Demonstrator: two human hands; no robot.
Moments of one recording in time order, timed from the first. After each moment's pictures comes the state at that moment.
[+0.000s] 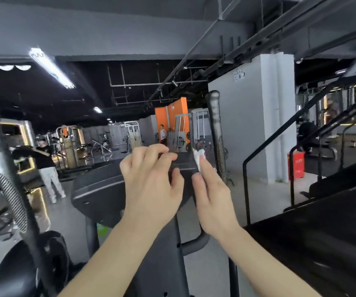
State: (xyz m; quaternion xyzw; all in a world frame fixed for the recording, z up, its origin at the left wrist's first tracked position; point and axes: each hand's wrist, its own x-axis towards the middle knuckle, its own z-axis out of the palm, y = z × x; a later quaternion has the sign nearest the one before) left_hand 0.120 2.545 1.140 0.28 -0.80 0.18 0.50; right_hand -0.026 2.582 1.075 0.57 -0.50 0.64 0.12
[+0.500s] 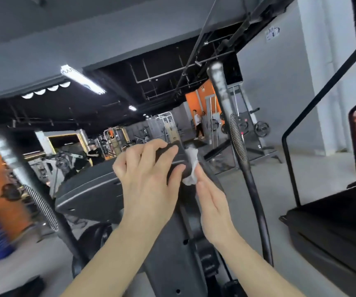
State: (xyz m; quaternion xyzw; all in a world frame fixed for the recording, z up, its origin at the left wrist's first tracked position) left_hand 0.067 2.543 1.122 0.29 -0.75 0.36 0.47; right_hand -0.060 2.541 1.014 0.55 -0.29 0.77 -0.18
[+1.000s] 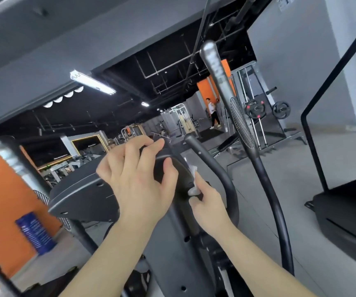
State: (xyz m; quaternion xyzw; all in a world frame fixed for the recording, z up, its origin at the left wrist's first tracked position) left_hand 0.044 2.525 1.113 0.26 -0.69 0.42 0.54; right_hand -0.076 2.476 0.974 0.51 -0.45 0.69 -0.25
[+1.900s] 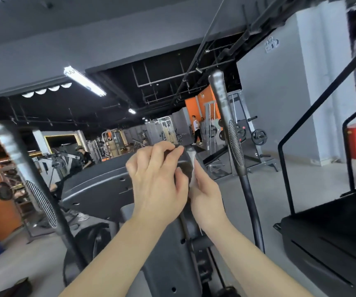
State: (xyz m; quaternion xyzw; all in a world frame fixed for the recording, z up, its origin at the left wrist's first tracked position) left_hand 0.058 2.545 1.117 0.30 -0.77 0.32 0.47; right_hand -0.056 2.529 1.036 0.47 -0.37 0.76 -0.25
